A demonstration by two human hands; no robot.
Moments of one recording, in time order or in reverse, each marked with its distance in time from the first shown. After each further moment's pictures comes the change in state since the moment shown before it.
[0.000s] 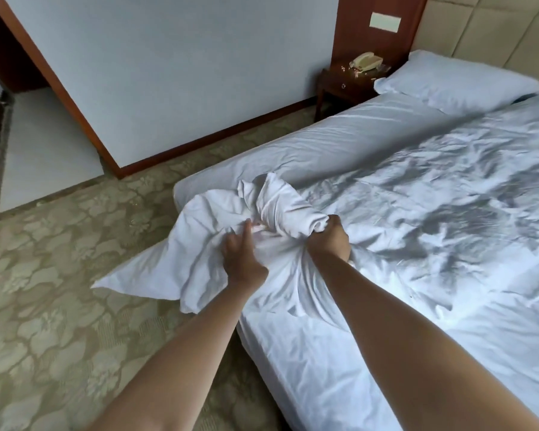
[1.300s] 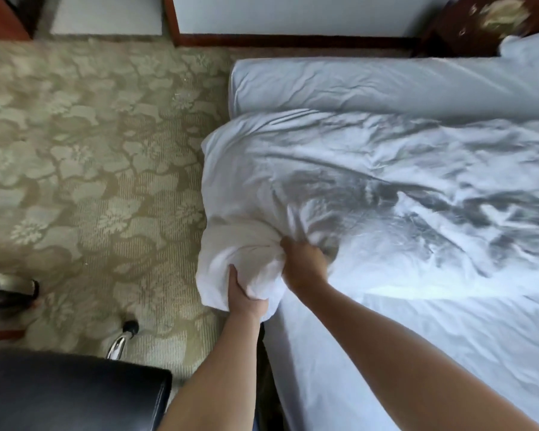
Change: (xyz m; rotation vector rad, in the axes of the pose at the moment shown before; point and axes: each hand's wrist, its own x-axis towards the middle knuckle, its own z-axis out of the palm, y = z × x) left_hand -0.234 -0.088 0.095 -2.021 0.275 -1.416; right_hand -0.169 0.142 0.069 -0.903 -0.558 -0.718
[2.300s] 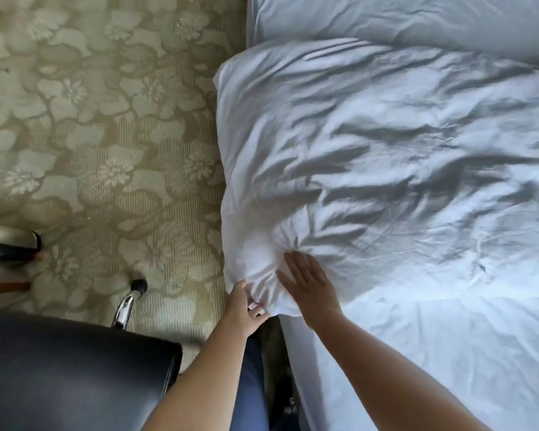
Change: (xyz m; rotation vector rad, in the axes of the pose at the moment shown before) left_hand 0.111 0.037 -0.081 0.348 0.179 -0.095; right_hand 0.010 0.020 0.150 -0.598 -0.426 -0.418
